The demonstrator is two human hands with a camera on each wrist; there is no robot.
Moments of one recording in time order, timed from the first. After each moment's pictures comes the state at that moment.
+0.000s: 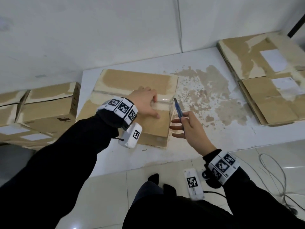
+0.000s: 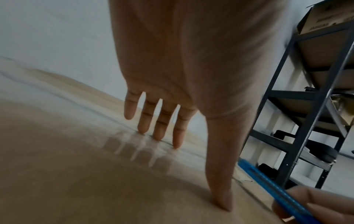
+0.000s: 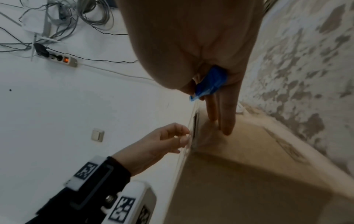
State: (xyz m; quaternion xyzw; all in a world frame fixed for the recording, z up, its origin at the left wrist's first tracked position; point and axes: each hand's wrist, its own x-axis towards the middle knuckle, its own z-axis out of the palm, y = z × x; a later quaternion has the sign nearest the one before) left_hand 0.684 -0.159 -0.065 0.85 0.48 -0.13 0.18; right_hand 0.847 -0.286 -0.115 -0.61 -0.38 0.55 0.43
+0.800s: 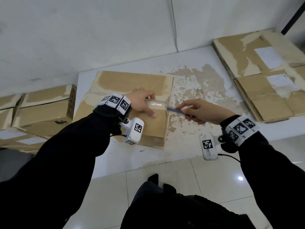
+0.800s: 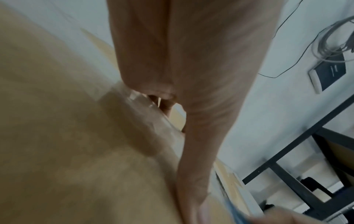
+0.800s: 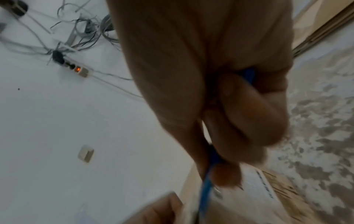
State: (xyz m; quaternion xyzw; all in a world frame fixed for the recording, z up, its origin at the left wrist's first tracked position) left_hand 0.684 -0.152 -0.061 0.80 0.51 -0.11 0.30; right_hand 0.916 -0.237 -0.077 -0.57 -0.58 0.57 0.14
